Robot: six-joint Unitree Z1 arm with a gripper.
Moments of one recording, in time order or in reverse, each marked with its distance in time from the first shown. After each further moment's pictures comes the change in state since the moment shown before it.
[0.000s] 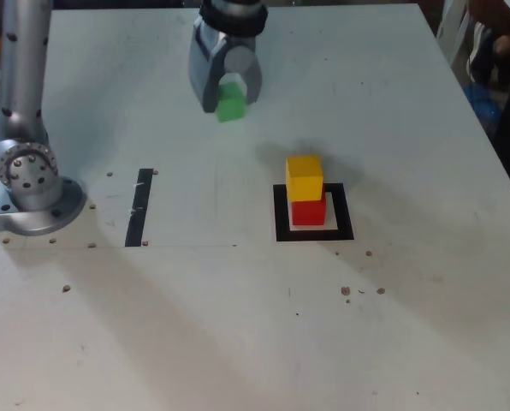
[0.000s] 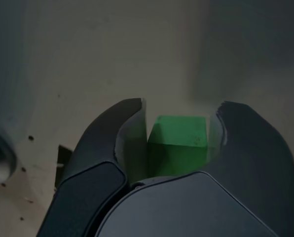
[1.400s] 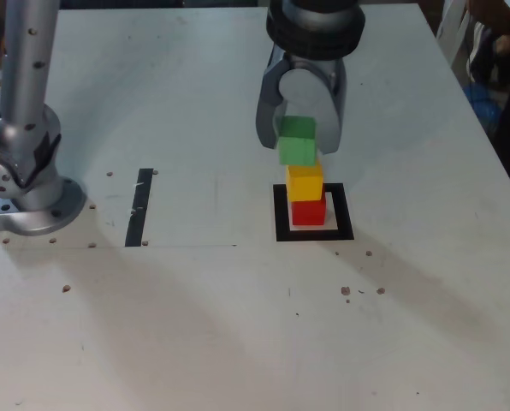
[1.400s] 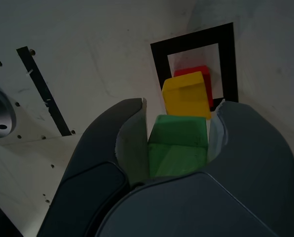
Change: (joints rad) arm -0.661 0.052 -0.429 0.336 -0.059 -0.073
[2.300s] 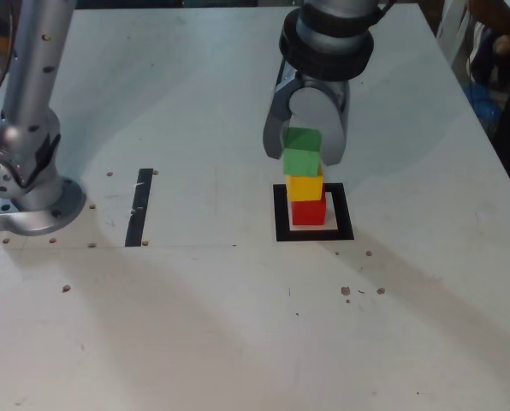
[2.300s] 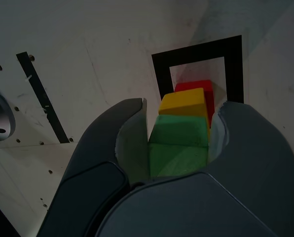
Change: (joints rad) arm 0.019 0.070 -0.003 -0.009 0.012 -0.005
